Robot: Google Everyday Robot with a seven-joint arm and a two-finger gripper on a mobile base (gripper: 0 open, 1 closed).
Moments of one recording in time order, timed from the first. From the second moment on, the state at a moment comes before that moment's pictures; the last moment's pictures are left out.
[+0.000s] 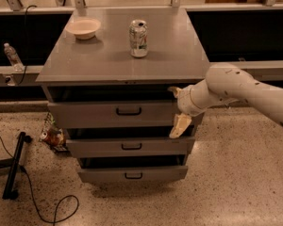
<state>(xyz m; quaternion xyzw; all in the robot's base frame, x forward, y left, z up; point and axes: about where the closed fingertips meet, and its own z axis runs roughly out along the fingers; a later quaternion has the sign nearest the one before) 0.636 -0.114 0.685 -0.69 0.65 0.05 0.32</state>
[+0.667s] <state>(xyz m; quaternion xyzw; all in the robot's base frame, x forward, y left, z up) 0.655 -0.114 0.671 -0.69 0.65 0.05 0.32</state>
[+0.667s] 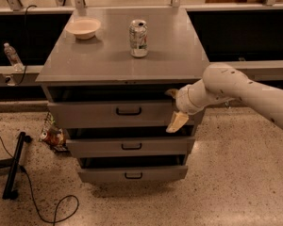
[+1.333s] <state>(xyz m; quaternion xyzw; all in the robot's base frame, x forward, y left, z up) 0.647 -0.128 0.664 -0.68 0.67 0.06 0.30</state>
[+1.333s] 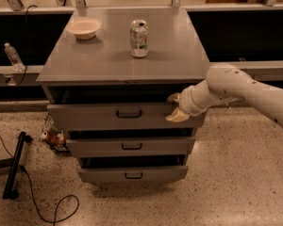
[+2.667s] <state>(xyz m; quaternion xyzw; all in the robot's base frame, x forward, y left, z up) 0.631 -0.136 0.677 -0.67 0.69 0.07 0.28</state>
